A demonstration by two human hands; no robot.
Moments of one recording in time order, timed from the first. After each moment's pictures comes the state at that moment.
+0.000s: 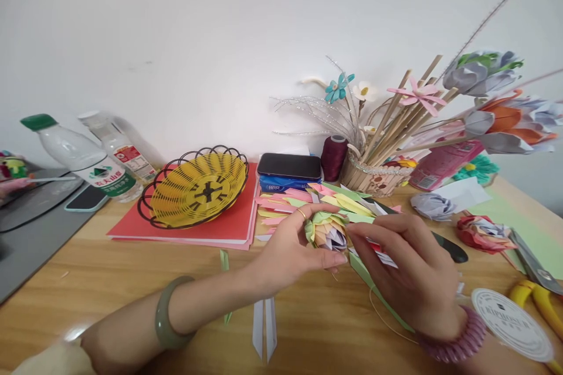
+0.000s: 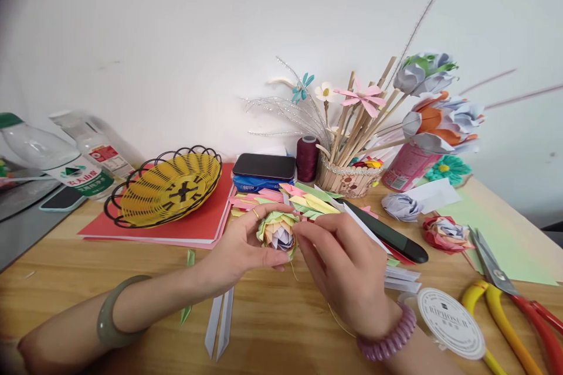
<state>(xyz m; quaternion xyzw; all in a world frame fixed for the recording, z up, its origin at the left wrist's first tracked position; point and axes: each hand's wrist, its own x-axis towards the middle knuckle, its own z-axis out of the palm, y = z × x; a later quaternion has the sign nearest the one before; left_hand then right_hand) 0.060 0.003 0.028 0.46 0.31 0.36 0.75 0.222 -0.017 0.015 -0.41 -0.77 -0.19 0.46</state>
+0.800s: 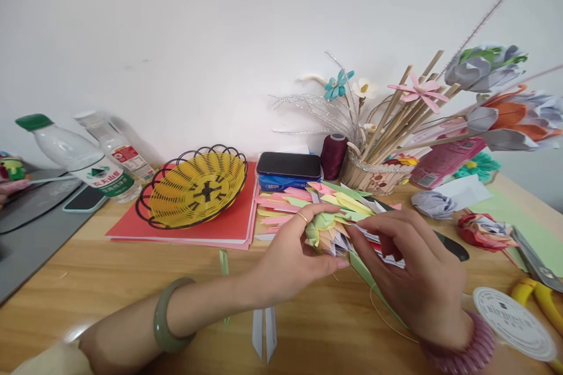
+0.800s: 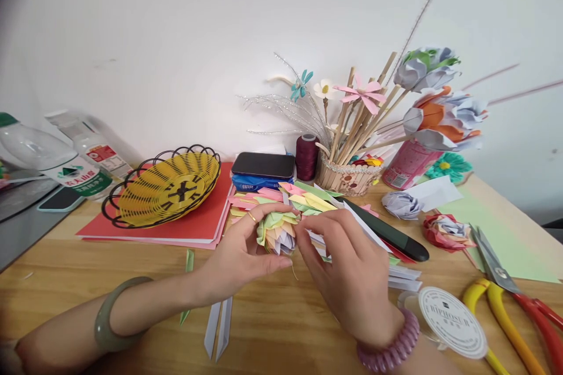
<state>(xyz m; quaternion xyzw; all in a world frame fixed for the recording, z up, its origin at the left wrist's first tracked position) 0.059 -0.002 0.024 0.55 0.30 0.38 0.68 0.215 -0.022 0.019 -0.46 -0.74 -0.15 0.46</state>
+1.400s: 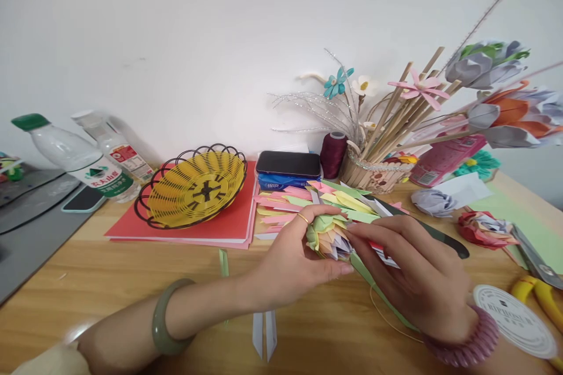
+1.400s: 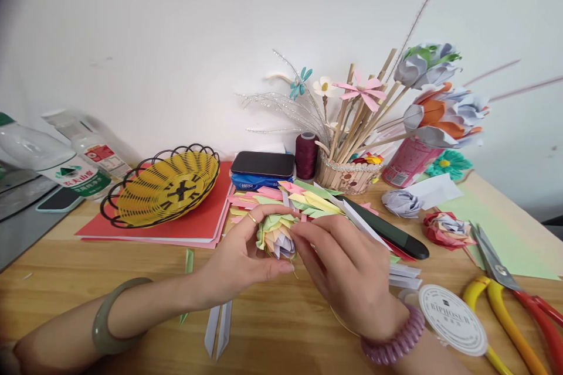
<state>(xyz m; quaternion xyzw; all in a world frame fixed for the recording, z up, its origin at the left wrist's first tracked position) 0.059 -0.005 0.026 0.56 0.30 0.37 0.67 0.222 -0.021 0.022 -0.40 -0.80 -0.15 0.43</state>
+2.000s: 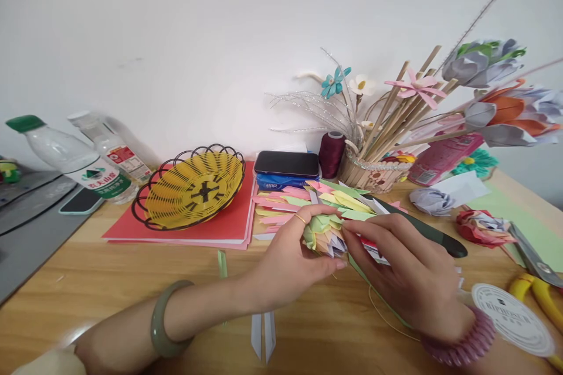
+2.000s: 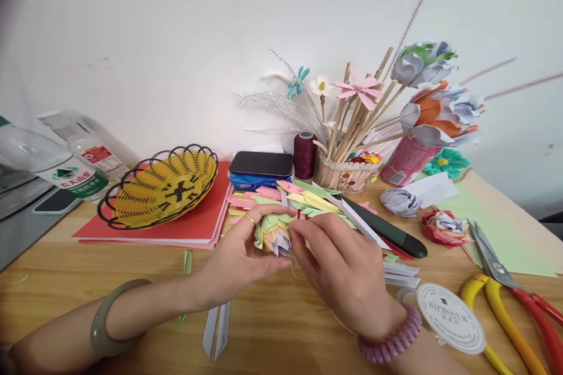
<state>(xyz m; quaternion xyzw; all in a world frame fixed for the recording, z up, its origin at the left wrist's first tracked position) 0.061 -0.004 0.024 0.57 0.33 0.36 0.66 0.219 -0.019 0.019 -0.42 -0.79 -0.20 0.41</state>
